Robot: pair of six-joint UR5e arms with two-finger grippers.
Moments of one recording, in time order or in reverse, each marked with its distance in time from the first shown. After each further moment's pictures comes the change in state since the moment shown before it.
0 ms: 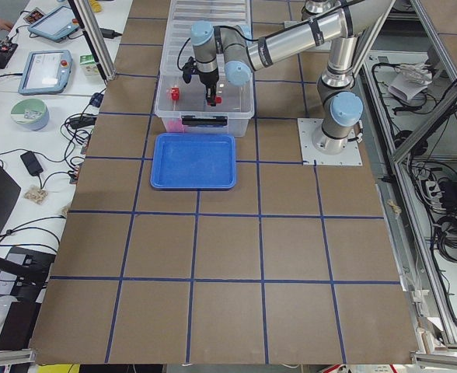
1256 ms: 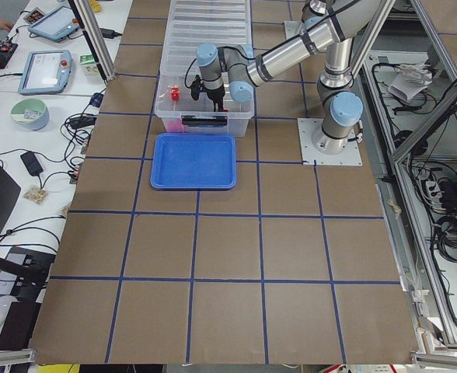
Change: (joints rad) left arm 0.003 -0.077 -0.111 0.142 0.000 -0.032; right arm 0.034 -0.153 -0.192 0.291 0.487 -0.013
